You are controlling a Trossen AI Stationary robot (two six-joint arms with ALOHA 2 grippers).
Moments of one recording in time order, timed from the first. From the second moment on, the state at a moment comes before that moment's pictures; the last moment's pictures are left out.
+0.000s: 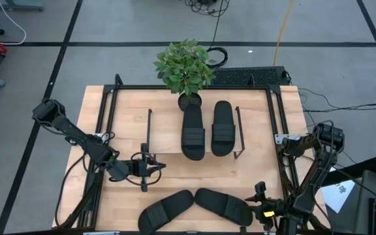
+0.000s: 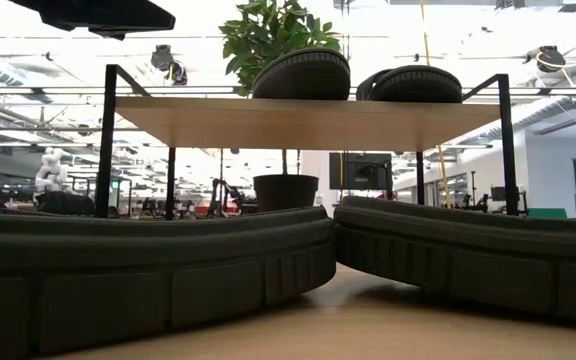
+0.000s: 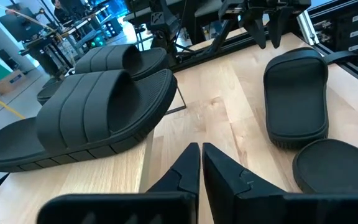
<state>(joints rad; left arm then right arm) -0.63 1.23 0.58 0.31 -0.68 0.12 1.20 1.68 0.99 -0.69 0.76 0.75</state>
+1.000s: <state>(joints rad) -0.63 1.23 0.58 0.31 -0.68 0.09 1.20 1.77 0.83 -0.29 0.87 0.31</state>
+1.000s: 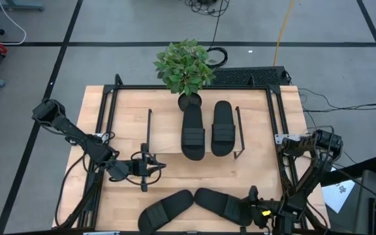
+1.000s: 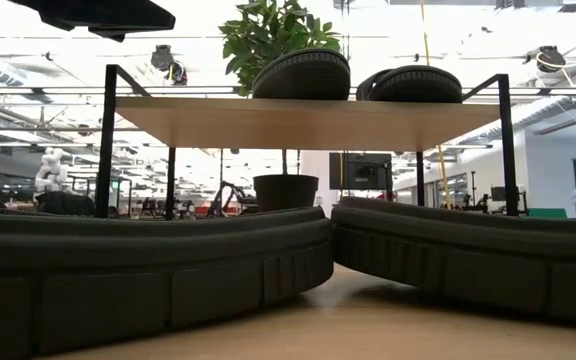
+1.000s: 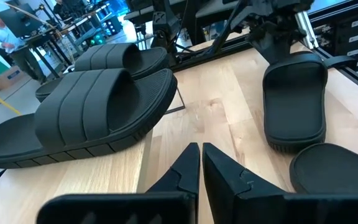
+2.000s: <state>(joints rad) -0.63 1.23 0.58 0.32 -0.68 0.07 1.11 1.84 0.78 -0.07 1.09 0.33</state>
